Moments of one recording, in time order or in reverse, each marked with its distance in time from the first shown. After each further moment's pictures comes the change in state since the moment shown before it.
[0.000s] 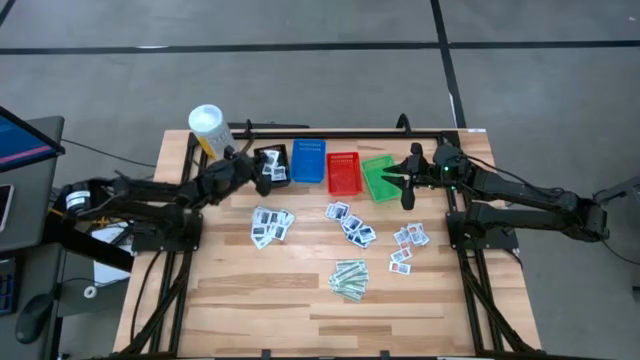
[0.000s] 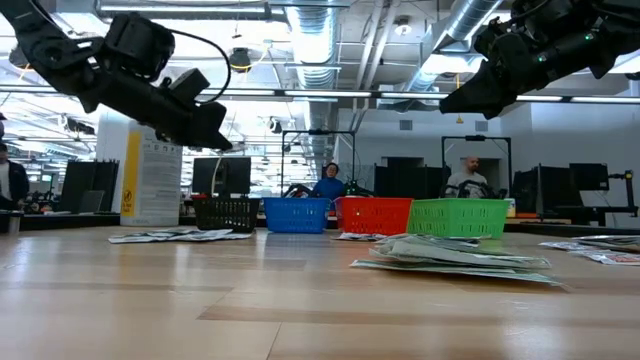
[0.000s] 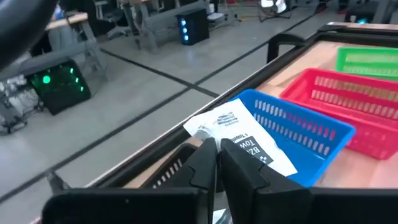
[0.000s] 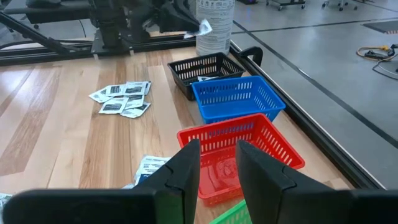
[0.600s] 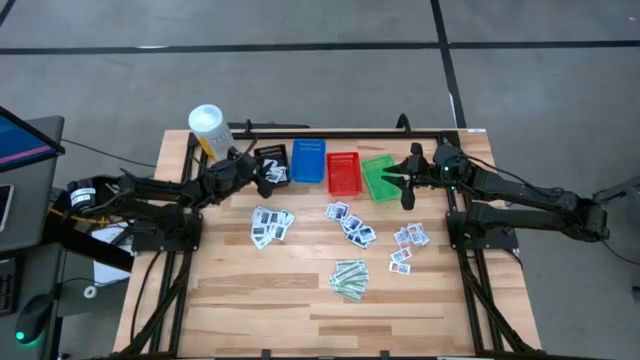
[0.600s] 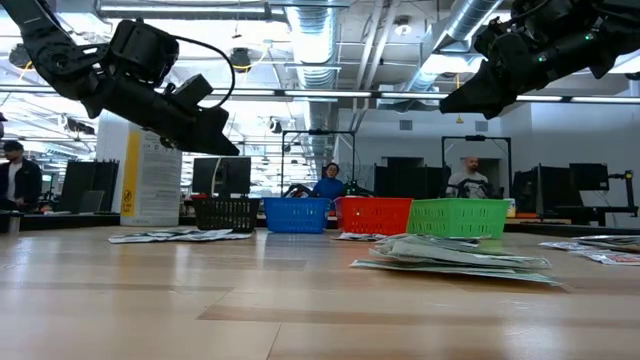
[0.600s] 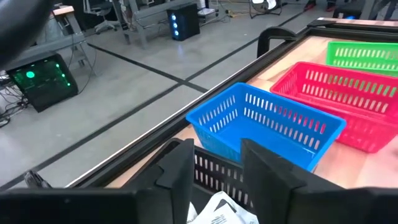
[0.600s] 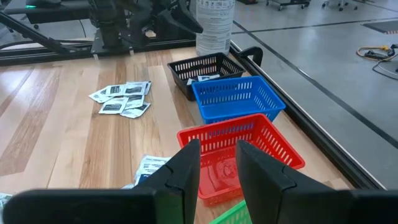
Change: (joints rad) left arm 0.007 0.050 0.001 0.035 0.053 -0.009; right arm 0.000 0.000 0.000 0.000 0.000 0.000
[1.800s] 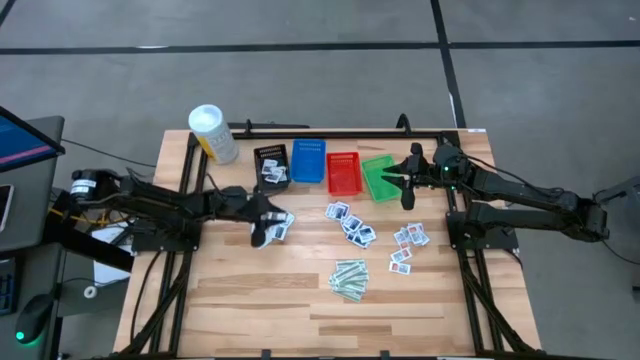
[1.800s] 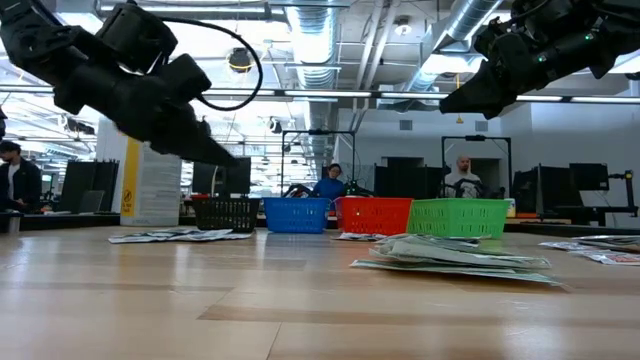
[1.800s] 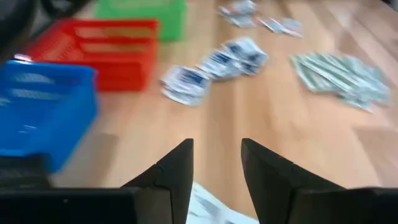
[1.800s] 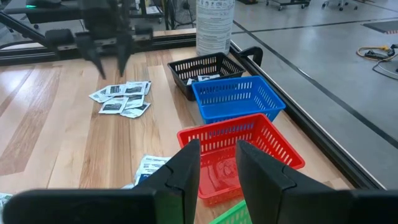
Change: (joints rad) left arm -0.334 0.000 0.000 -0.189 0.401 0.008; right arm 0.000 0.000 0.000 -0.001 0.000 0.000
